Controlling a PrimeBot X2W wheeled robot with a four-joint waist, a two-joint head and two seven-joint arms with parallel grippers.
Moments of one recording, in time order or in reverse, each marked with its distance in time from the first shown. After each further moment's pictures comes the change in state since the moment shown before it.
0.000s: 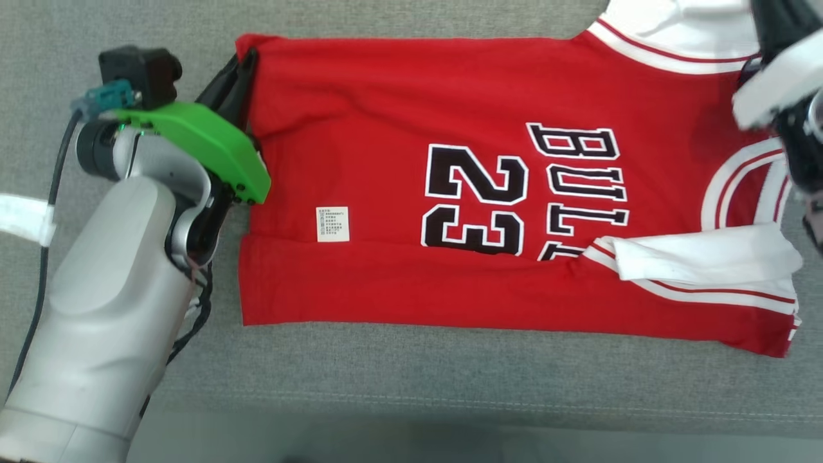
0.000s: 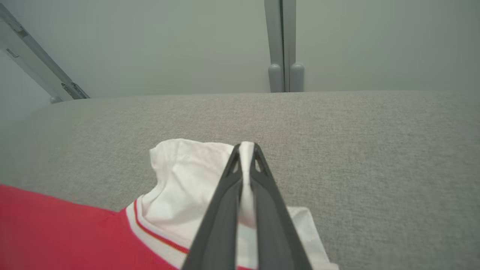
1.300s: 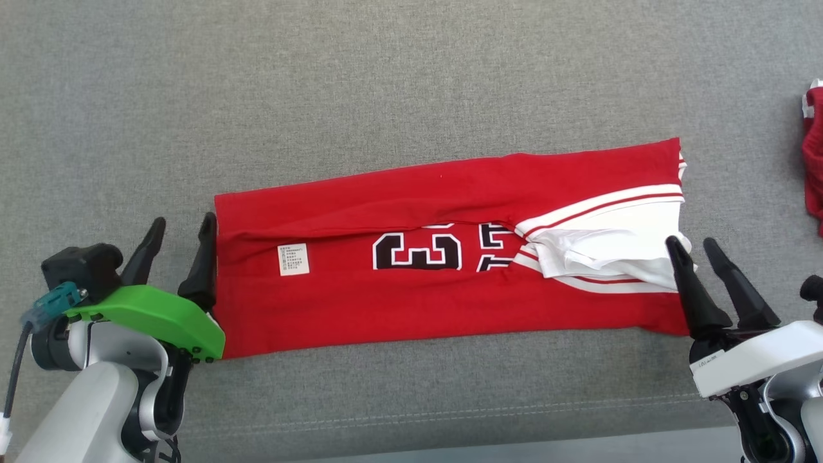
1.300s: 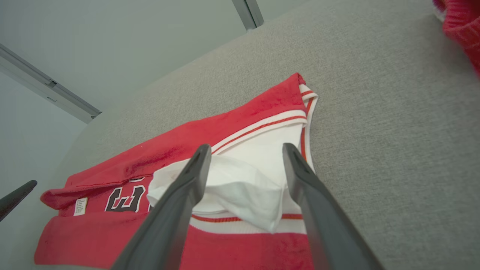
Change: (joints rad) left arm 0.571 0.208 0.089 -0.499 -0.075 0.261 -0.030; right arm 0.908 0.210 -0.263 -0.623 0.066 0.000 0.033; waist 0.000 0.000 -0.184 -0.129
